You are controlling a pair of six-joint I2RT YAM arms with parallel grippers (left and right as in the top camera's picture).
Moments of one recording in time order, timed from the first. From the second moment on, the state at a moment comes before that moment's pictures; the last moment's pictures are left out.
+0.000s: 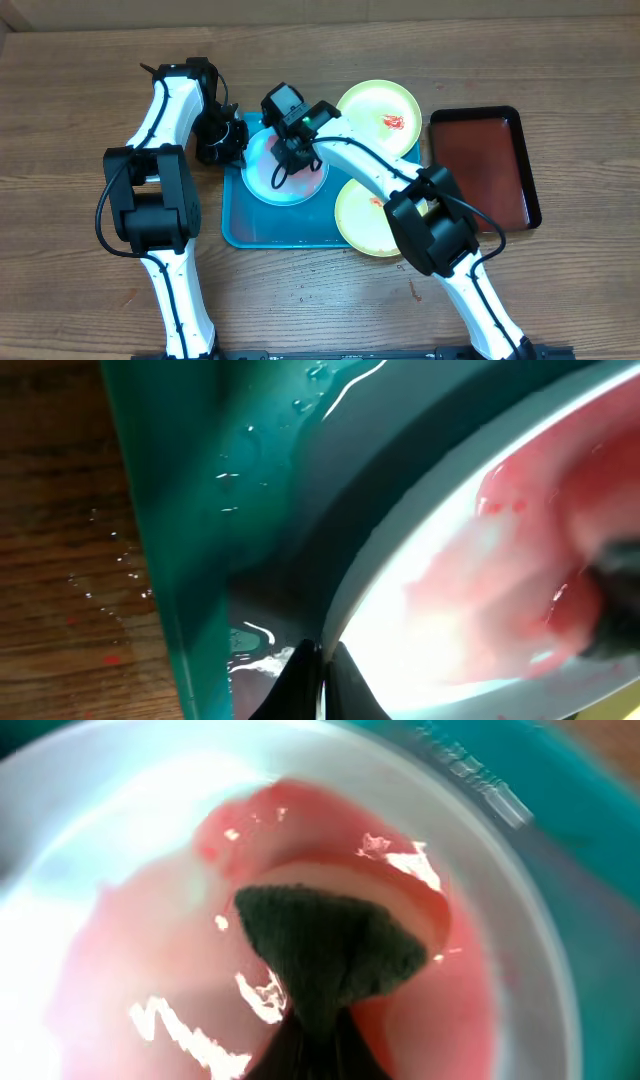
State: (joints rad) left arm 0.02 2.30 1.83 -1.27 0.27 -0.07; right arm 0.72 2.43 2.02 -0.85 -0.03 0.04
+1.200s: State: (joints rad) left arm 0.01 2.30 1.83 -1.25 0.28 -0.07; right arm 0.62 2.50 2.16 -0.94 -0.15 0.21
